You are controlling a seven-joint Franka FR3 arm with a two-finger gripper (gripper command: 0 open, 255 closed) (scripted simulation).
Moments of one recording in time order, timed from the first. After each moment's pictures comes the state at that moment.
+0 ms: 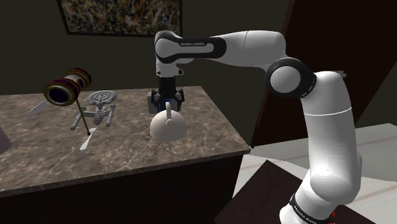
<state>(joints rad) 0.02 0.49 0.30 -1.23 0.04 1.55 0.84</state>
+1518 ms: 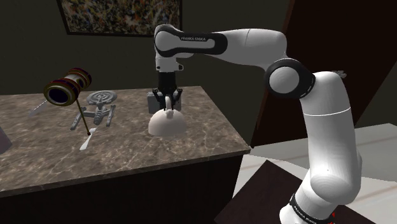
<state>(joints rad) 0.03 0.50 0.30 -1.16 0.04 1.49 0.85</state>
